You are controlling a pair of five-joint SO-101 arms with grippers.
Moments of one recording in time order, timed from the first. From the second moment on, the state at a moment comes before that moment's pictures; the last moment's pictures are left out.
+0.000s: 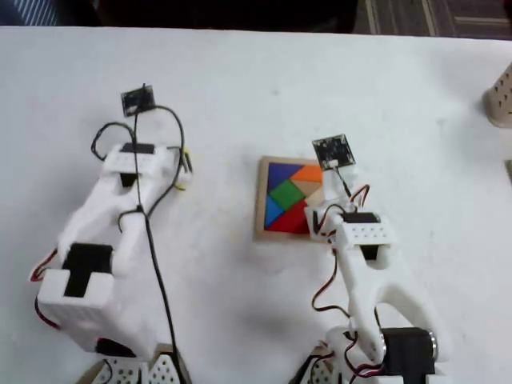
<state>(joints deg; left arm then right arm) -2.3 11.5 23.6 43.0 21.8 -5.7 -17.5 59.3 28.0 14.6</state>
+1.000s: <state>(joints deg) -7.2 30.9 -2.5 62.9 34.6 -7.3 -17.6 59.3 28.0 14.6</state>
